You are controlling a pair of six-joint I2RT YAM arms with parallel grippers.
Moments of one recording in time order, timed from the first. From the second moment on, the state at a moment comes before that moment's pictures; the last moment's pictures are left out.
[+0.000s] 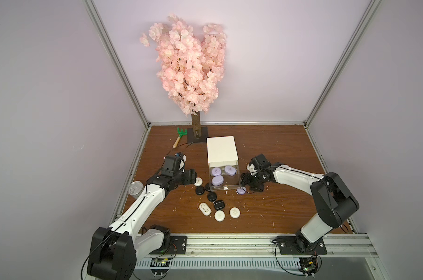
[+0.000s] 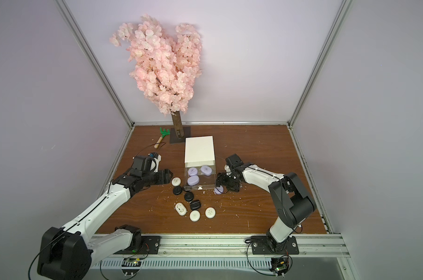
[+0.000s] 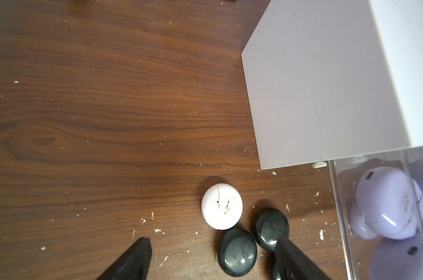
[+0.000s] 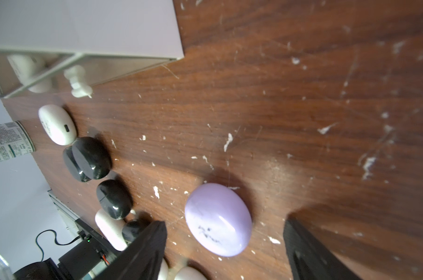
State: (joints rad) left arm -0.23 1.11 0.70 -0.47 0.14 -0.30; right arm 0.57 1.65 0.93 -0.48 -0.35 0.71
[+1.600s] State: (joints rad) left arm -0.23 1.11 0.70 -0.47 0.14 -0.30; right arm 0.60 1.66 1.03 -0.77 -0.04 0.58
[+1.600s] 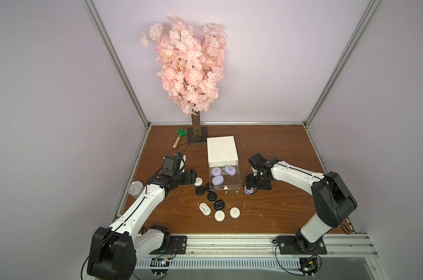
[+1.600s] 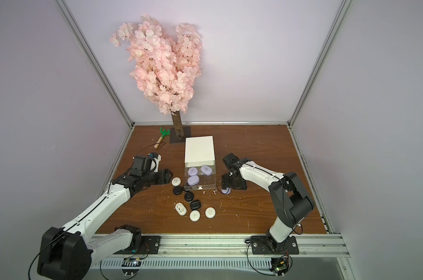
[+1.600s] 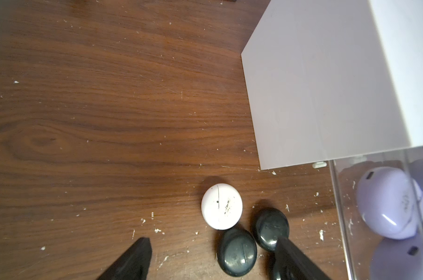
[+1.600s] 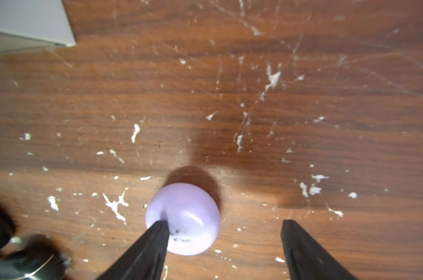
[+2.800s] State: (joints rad) left arm -0.23 1.10 0.70 -0.47 0.14 -0.30; right arm 0.68 1.73 1.06 -0.79 0.01 0.58
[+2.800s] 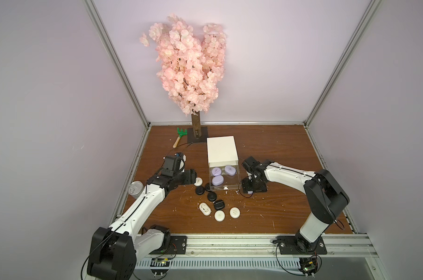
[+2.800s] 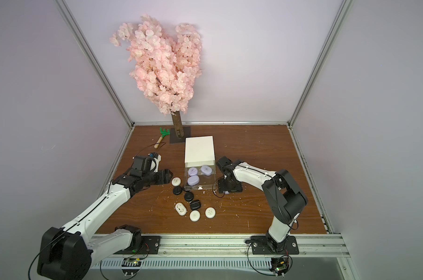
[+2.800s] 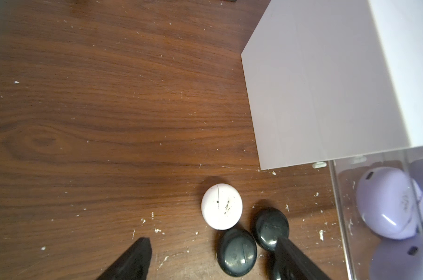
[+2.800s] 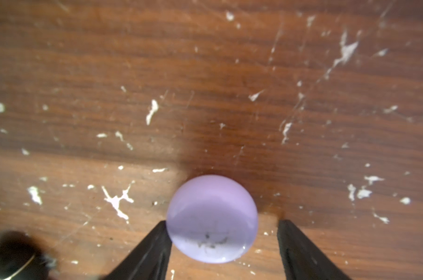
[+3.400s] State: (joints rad) left arm -0.23 1.10 0.70 -0.47 0.14 -0.30; right arm 0.68 1.75 1.08 -0.80 0.05 0.59
